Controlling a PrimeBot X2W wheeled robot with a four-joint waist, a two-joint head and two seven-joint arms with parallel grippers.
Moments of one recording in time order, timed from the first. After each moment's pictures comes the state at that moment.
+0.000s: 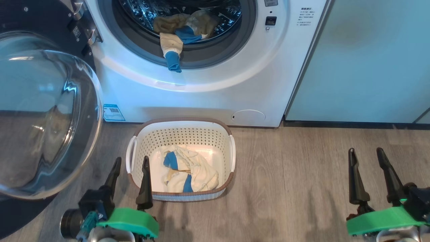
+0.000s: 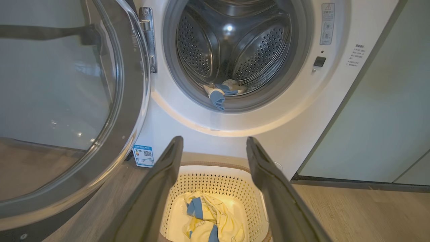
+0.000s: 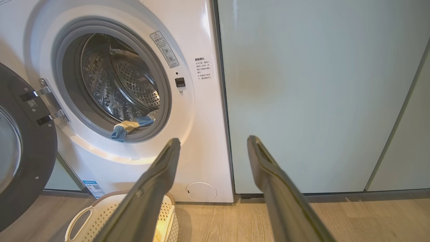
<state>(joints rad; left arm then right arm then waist) -0.03 0.30 -0.40 0.02 -0.49 0.25 -0.25 0.02 -0.04 0.07 0.05 0.19 0.13 -0.26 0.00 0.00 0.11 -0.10</state>
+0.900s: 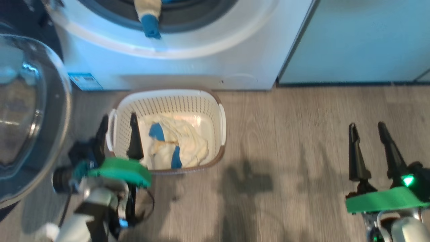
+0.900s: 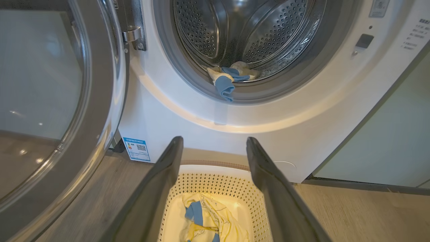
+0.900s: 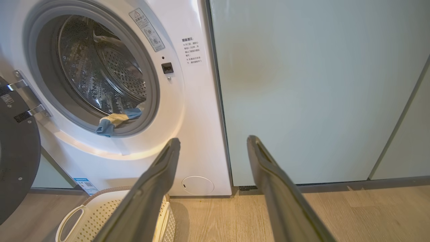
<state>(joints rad) -0.25 0.29 -0.36 0.15 -0.53 0.25 -0.22 -0.06 -0.04 0.09 0.02 0.22 0.13 -0.26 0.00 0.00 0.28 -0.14</state>
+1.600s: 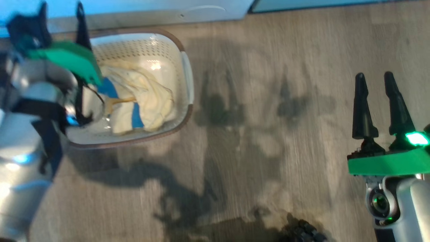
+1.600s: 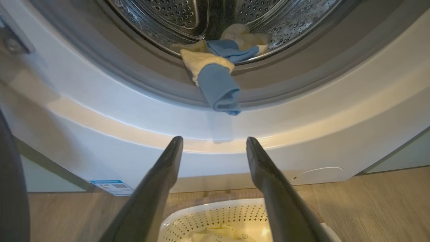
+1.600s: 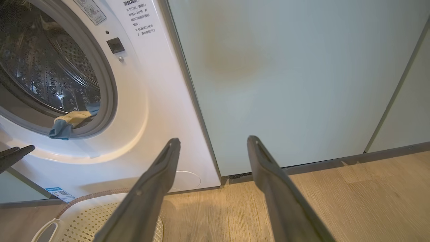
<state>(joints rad) -0.78 0.45 -0.37 0.36 -0.45 0.18 0.02 -0.26 -0.04 0.13 -0.02 0.36 0.13 -0.26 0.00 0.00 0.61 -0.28</state>
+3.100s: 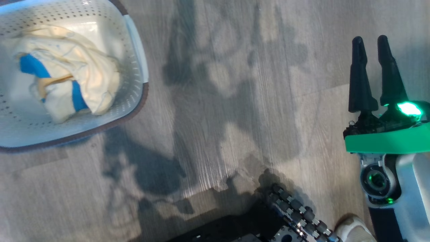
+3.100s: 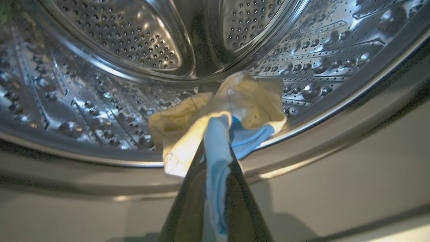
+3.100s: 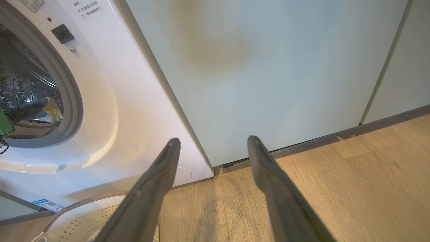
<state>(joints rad) -1.39 0.68 -0.46 0.37 -0.29 0.07 0.43 -0.39 -0.04 0.22 -0.05 0.56 0.13 -0.26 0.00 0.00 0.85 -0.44</state>
